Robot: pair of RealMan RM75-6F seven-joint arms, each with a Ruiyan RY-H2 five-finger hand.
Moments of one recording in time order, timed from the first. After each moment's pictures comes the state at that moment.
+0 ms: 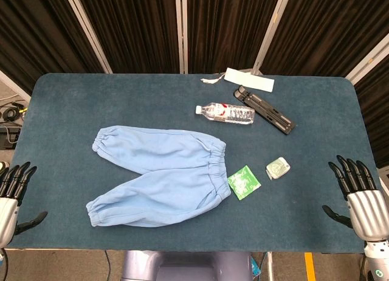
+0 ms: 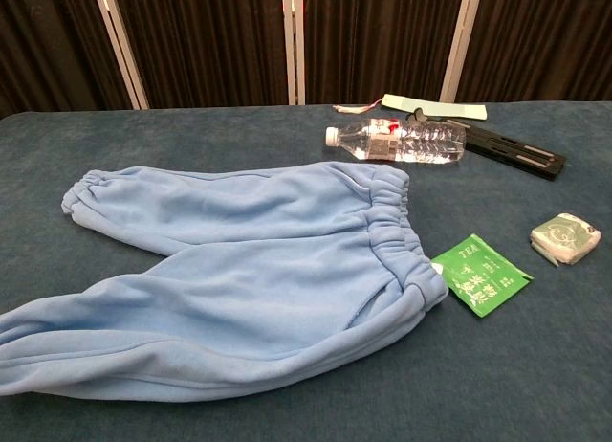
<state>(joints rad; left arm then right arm) 0.01 -1.05 0.01 -1.82 1.66 1.62 0.15 0.07 -1.05 0.06 -1.66 -1.68 1.61 -0.04</state>
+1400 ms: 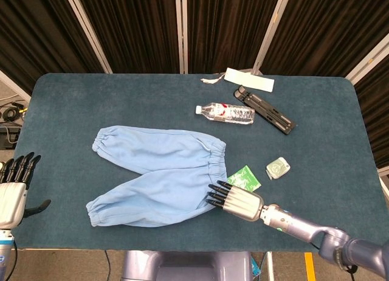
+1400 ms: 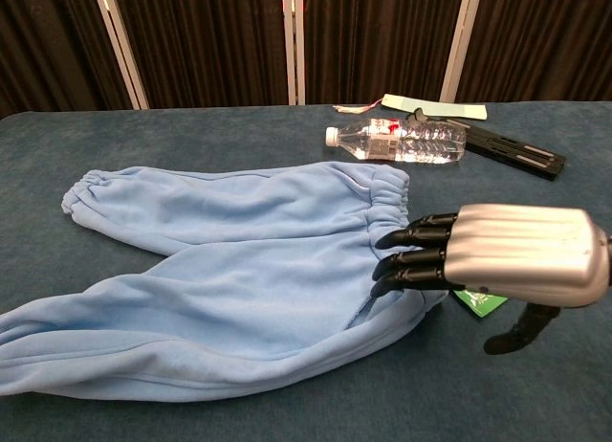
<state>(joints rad) -0.07 -1.10 -0.06 -1.81 1.46 1.48 0.24 0.68 -1.48 -0.05 -1.20 -2.12 1.09 0.01</state>
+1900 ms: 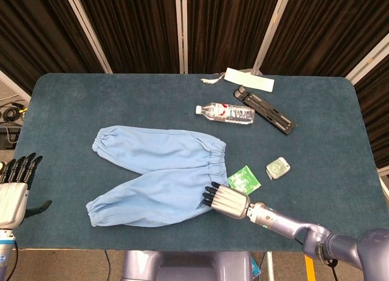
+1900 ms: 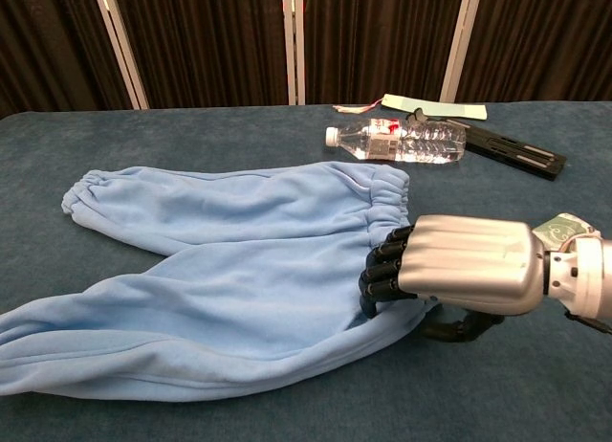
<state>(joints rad) -0.08 -1.11 -0.05 -1.81 1.46 1.48 0.24 0.73 -1.60 -0.06 -1.12 -2.04 1.07 -0.04</state>
